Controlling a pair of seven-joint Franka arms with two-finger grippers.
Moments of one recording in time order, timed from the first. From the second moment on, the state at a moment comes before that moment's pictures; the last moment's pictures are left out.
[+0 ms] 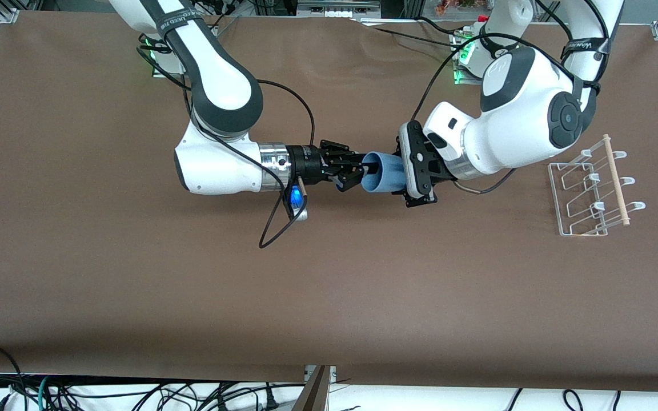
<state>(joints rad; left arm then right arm) -0.20 0.33 -0.22 -1.54 -0.49 1.91 1.07 0.55 0.60 0.03 -1.35 1.32 2.04 0.86</state>
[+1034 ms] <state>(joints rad) -0.06 0.28 -0.23 -1.52 0.10 1.33 1.09 0.21 0.46 -0.17 -1.32 0.68 1.54 0.66</state>
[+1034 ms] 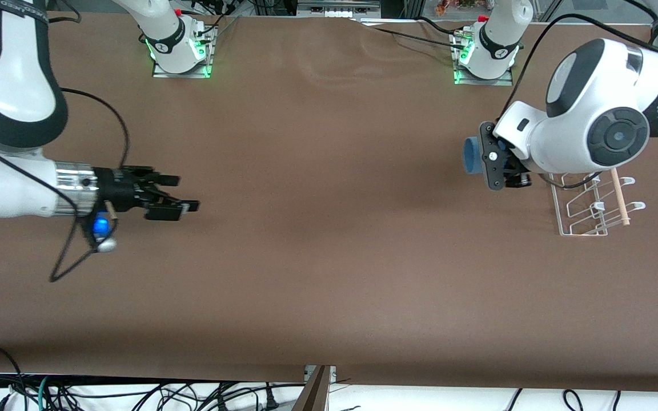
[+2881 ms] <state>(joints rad) 0.02 0.39 -0.20 -2.07 0.96 1.21 0.32 0.07 0.03 0.01 -1.78 -0.04 1.65 0.37</state>
